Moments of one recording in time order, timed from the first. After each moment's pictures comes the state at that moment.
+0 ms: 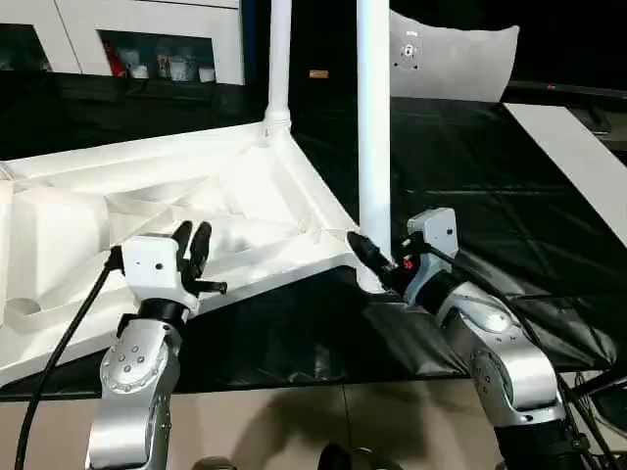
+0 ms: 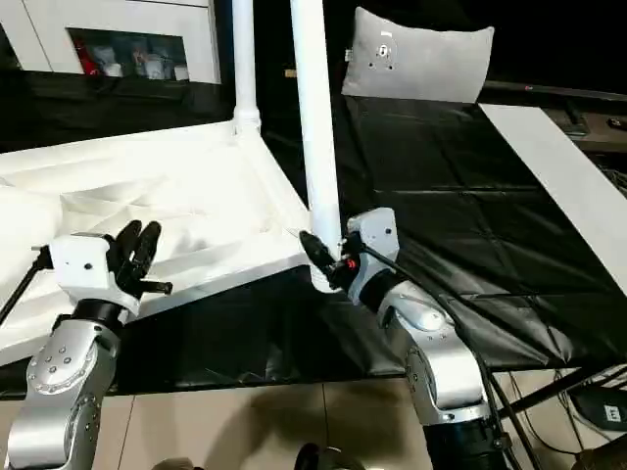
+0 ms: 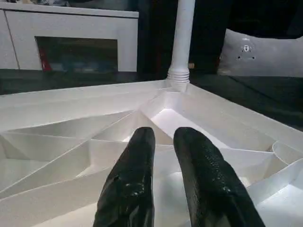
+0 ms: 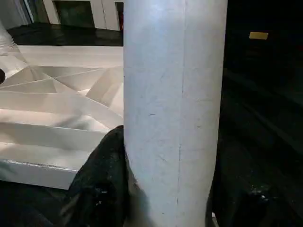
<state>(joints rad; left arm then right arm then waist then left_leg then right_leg) 0.00 0.06 0.12 -0.22 -0.05 0.14 -0.17 -0.22 -0.15 0.08 -0.07 0.24 0.36 0.44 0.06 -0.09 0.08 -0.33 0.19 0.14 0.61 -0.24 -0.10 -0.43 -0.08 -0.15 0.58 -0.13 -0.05</state>
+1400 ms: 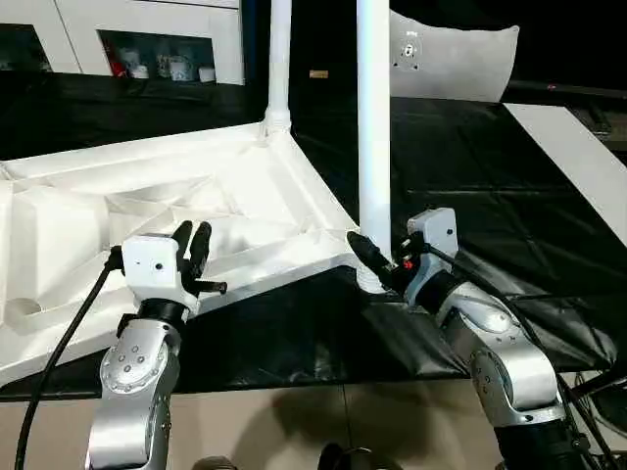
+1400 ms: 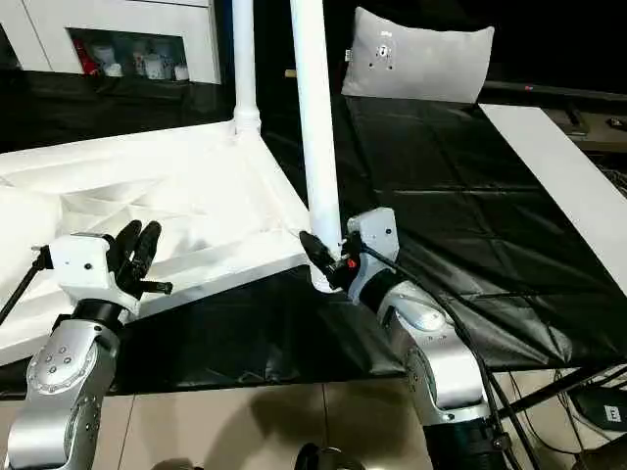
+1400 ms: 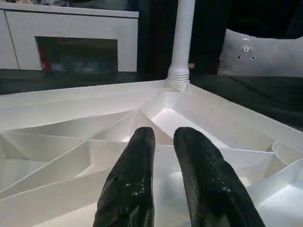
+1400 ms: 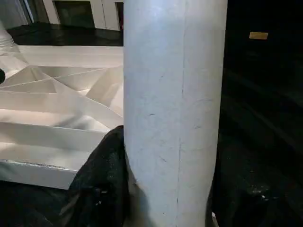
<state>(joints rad) 0.00 0.06 0.12 -0.22 -0.05 0.14 -0.17 -0.22 -0.15 0.08 -0.07 0.24 0.36 0.44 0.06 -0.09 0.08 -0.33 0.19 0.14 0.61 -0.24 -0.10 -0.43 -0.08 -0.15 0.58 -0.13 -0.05</state>
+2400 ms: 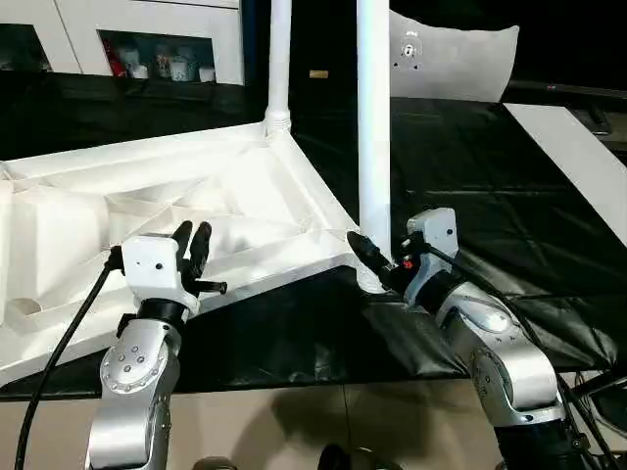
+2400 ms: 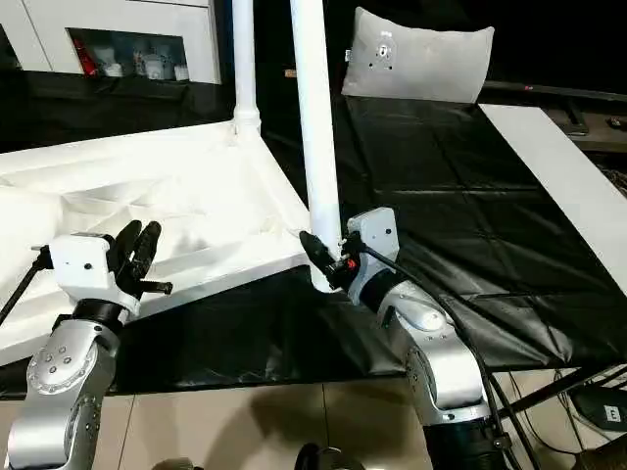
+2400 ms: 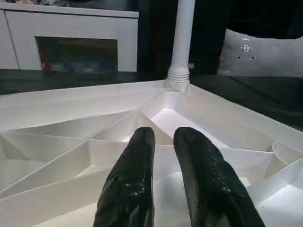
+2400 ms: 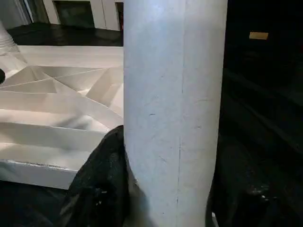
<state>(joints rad) 0.00 0.06 0.12 -0.22 -0.05 0.14 -0.17 -0.22 -0.15 0.08 -0.07 0.24 0.36 0.44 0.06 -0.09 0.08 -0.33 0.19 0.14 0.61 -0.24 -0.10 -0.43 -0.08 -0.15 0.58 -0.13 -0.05</state>
